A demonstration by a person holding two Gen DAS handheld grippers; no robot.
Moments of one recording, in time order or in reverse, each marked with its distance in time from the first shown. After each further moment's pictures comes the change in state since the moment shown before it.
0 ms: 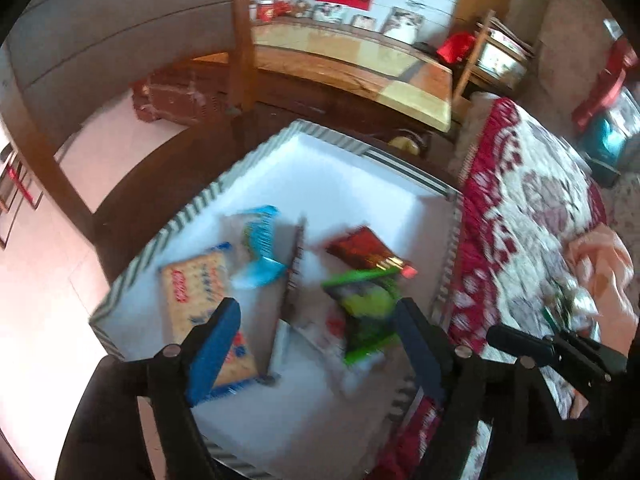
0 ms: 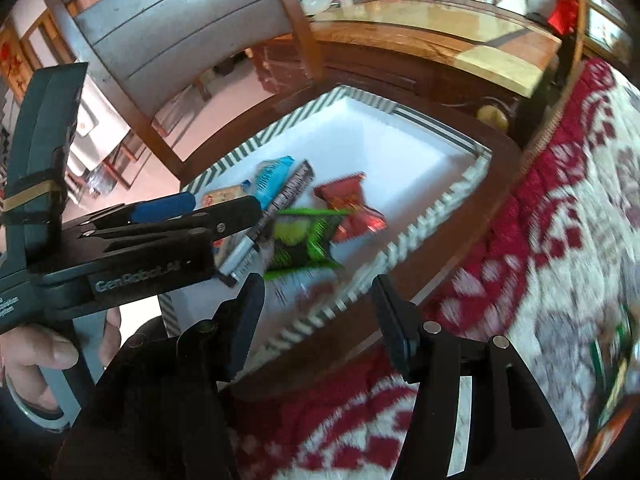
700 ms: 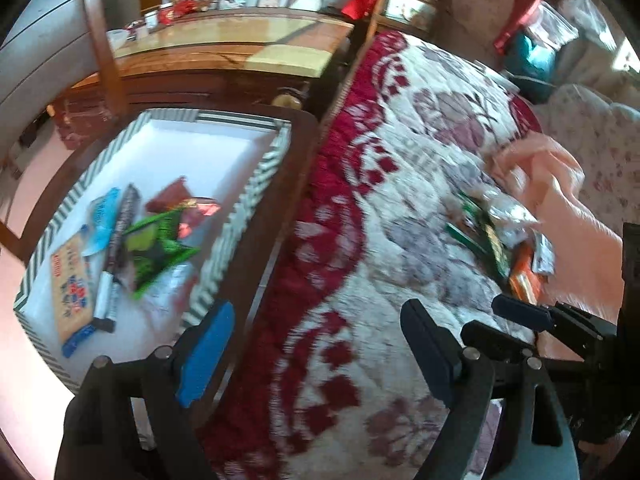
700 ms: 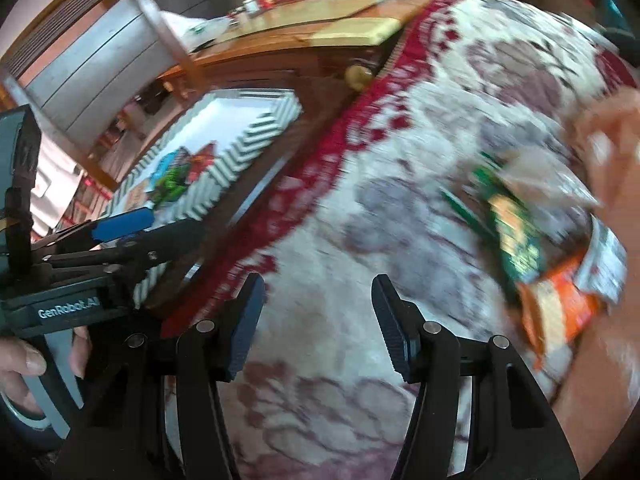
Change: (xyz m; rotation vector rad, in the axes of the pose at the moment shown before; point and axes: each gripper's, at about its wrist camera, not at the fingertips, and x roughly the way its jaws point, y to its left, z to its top) left arm -0.008 -0.131 -0.050 0.221 0.080 -0.144; right arm -0.087 -0.116 -0.102 0.264 -0.037 -0.159
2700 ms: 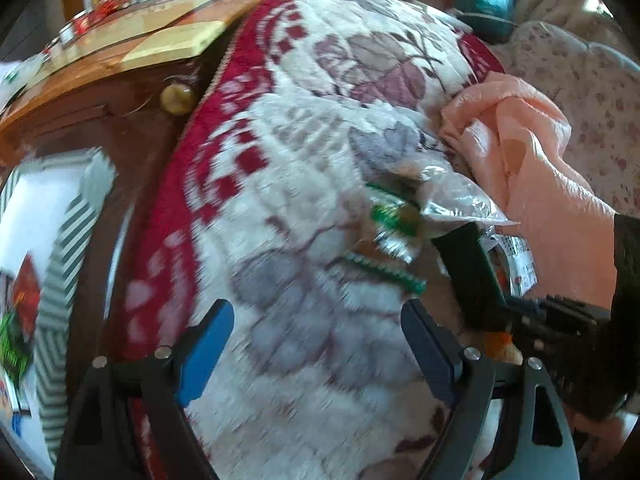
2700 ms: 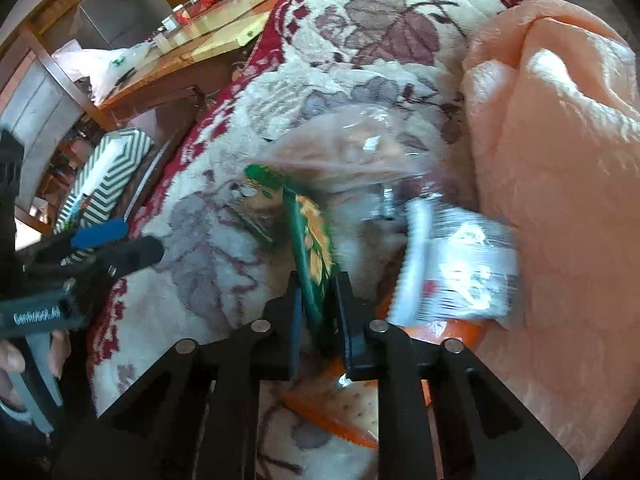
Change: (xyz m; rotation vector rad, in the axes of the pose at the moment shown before) left arm 0.094 -0.116 0.053 0.166 0.139 -0.102; right arm -0.001 -0.152 0.007 0.175 0.032 -0.090
